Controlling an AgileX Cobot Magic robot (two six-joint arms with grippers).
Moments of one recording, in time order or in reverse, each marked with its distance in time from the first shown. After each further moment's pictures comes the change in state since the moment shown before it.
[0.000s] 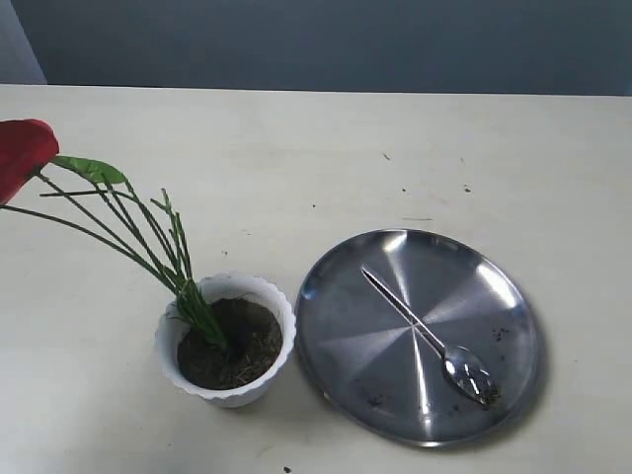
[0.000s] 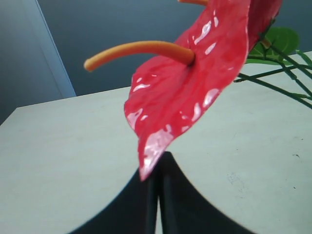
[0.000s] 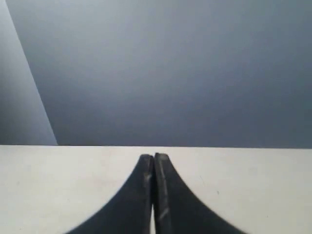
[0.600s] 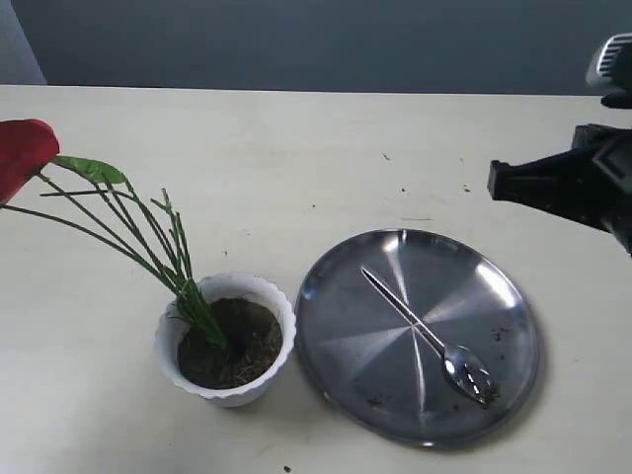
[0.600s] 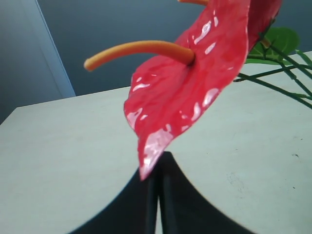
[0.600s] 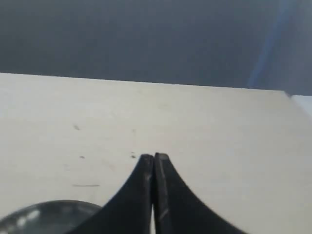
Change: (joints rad) left arm 0.000 0.000 0.000 0.000 0.000 0.000; right arm 0.900 0.654 -0.225 0.307 -1.221 -0.125
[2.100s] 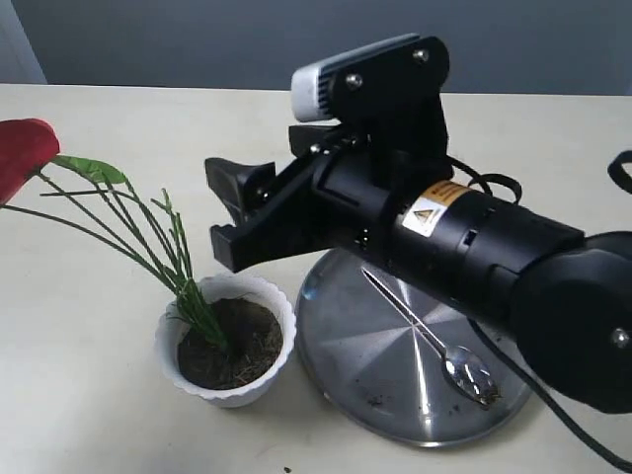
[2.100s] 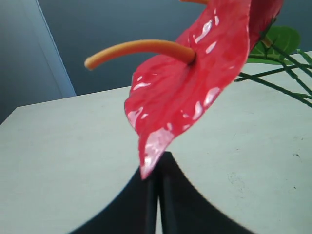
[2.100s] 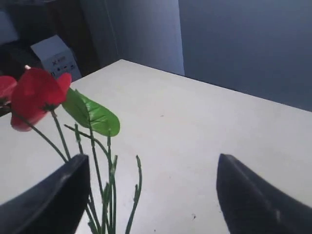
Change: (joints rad) left arm 0.000 0.000 0.000 0.000 0.000 0.000; right arm 0.019 0.311 -0.134 -1.143 0.615 1.012
